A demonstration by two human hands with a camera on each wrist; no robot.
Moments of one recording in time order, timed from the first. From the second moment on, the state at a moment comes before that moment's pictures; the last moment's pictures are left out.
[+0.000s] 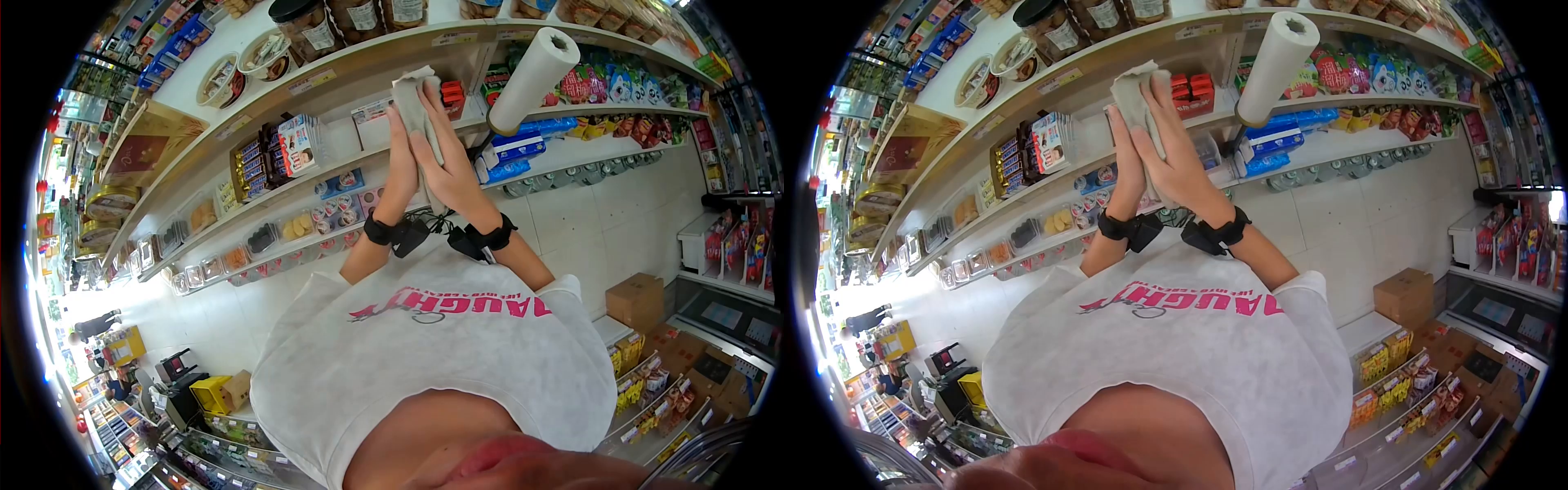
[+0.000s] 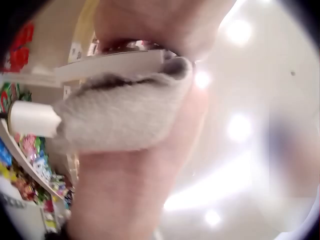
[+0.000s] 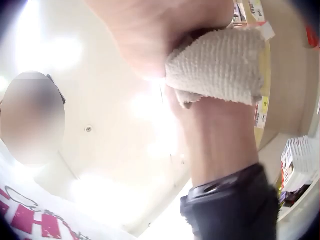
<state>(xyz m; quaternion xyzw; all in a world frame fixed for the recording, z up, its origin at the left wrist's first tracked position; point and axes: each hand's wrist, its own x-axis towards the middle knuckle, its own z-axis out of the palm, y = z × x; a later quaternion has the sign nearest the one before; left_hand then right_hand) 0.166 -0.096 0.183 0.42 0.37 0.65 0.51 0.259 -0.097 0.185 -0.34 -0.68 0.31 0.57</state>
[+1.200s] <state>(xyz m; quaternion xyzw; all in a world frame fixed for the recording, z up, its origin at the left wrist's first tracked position) 0.149 -0.080 0.167 0.32 0.39 0.68 0.53 0.302 -0.085 0.154 -0.36 -0.52 0.62 0.46</state>
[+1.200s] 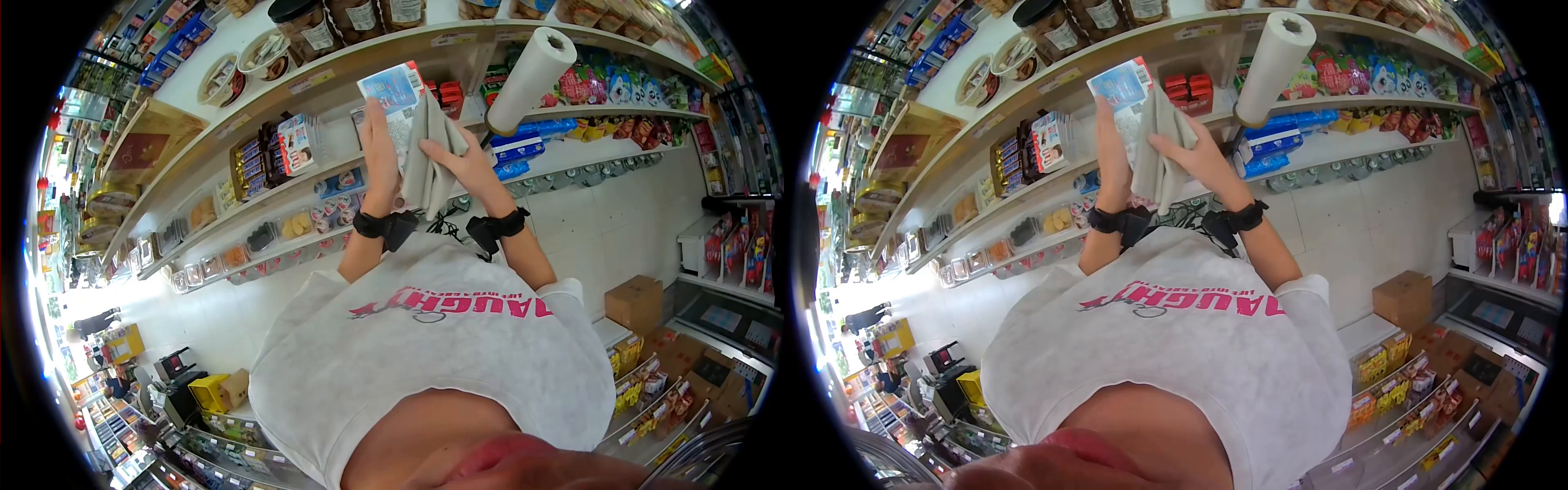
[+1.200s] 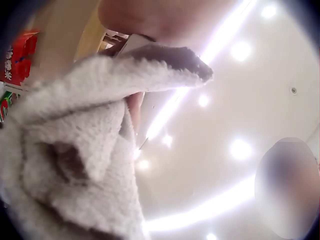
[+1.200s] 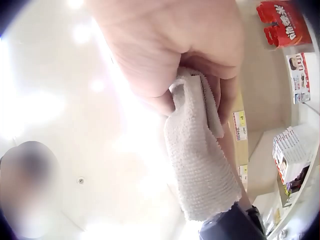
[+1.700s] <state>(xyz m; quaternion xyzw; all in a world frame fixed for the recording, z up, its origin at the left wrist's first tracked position) 0.150 -0.063 0.145 0.21 0.29 0.61 0.71 0.305 -0.088 0.149 -0.33 -0.82 0.24 0.39</state>
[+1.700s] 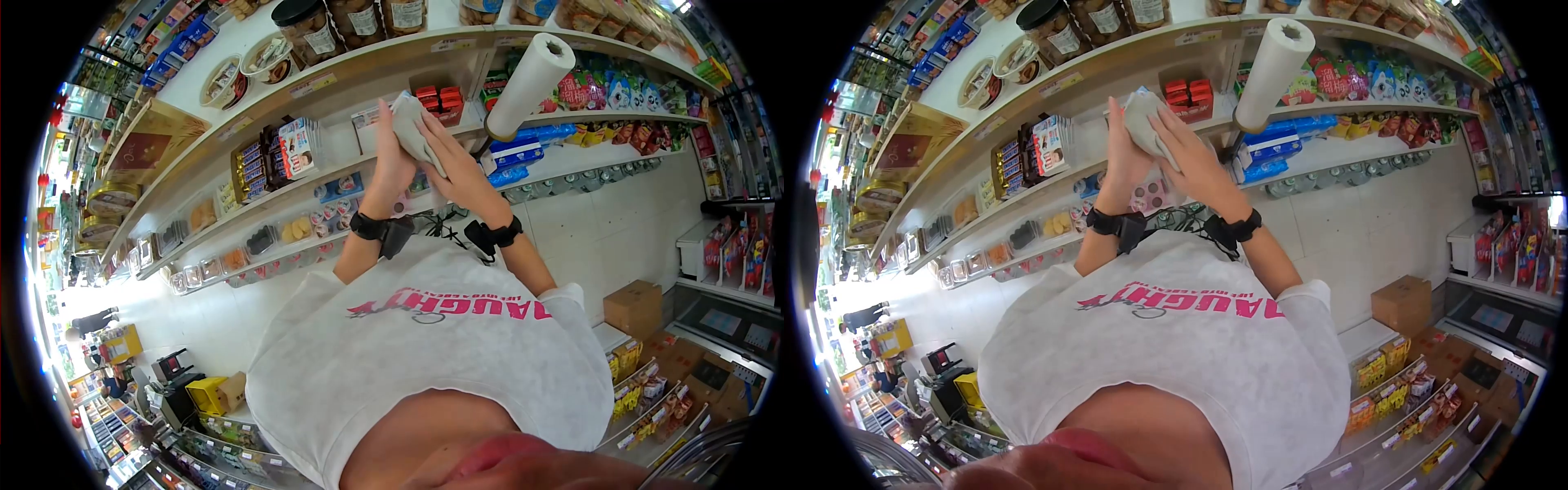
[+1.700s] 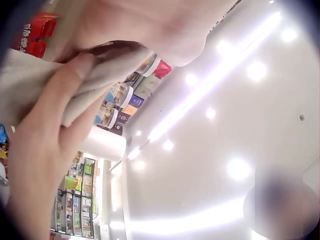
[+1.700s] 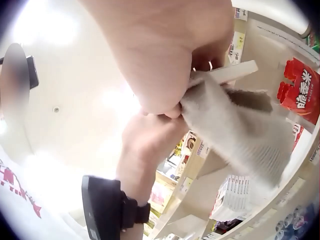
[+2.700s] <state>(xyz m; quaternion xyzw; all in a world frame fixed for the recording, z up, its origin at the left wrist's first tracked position) 0.133 -0.065 0.142 0.21 0.31 0.74 0.56 0.323 -0.057 0.103 -0.35 -0.25 0.70 0.57</state>
